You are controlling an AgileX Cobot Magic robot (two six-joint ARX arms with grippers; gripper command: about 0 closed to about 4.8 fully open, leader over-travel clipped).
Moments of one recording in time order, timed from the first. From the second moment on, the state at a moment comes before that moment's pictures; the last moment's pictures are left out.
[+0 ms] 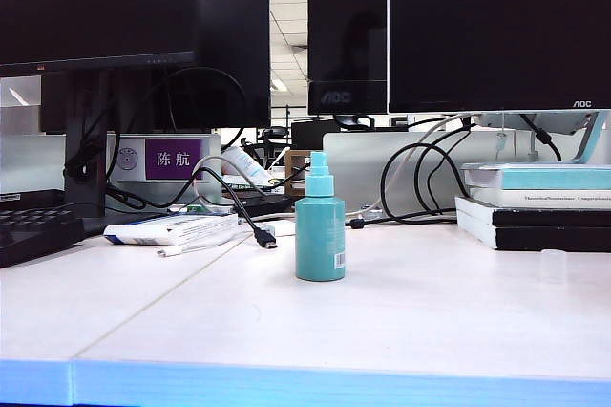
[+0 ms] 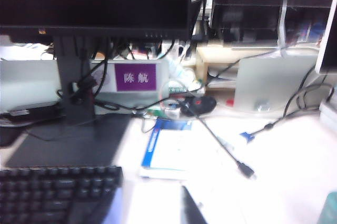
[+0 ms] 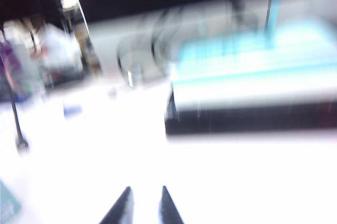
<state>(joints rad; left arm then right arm) -0.24 0.20 0.33 -0.09 -0.06 0.02 0.09 0.00 0.06 -0.08 -0.01 0.22</state>
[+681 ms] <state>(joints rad) -0.25 0.01 0.11 -0.01 0.06 0.03 0.09 0.00 0.01 -0.03 -0.07 0.24</state>
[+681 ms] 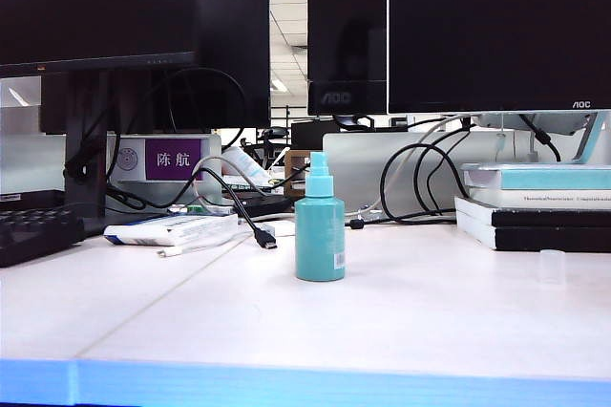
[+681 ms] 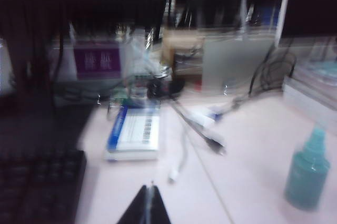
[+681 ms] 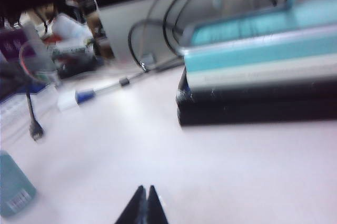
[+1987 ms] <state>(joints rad) -0.24 0.01 0.08 -0.22 -0.03 -0.08 0.09 0.00 0.01 -0.05 0.08 0.13</state>
